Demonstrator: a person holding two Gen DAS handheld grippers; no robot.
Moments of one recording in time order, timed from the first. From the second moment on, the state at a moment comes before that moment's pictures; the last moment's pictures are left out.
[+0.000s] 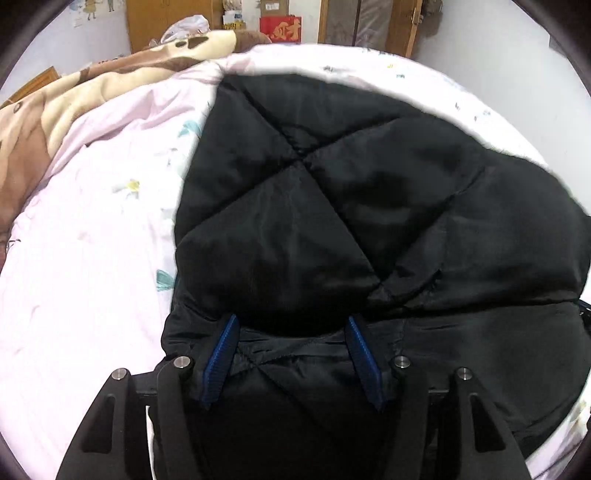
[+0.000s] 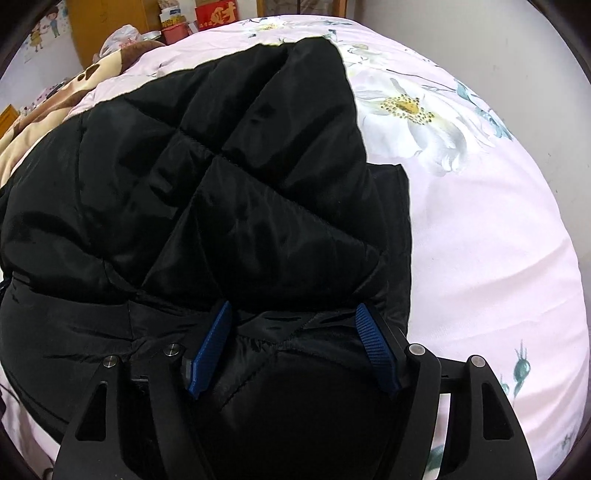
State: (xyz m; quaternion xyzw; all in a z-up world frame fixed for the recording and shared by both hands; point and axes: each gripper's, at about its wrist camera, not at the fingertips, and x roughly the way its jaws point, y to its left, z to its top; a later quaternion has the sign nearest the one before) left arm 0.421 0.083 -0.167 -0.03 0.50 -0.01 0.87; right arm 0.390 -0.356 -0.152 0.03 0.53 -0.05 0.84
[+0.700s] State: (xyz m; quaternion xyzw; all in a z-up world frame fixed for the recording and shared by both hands) left arm 0.354 0.089 -0.093 0.03 0.45 -0.02 0.89; right arm 0.348 -0.324 -0.063 0.05 0.45 0.00 0.89
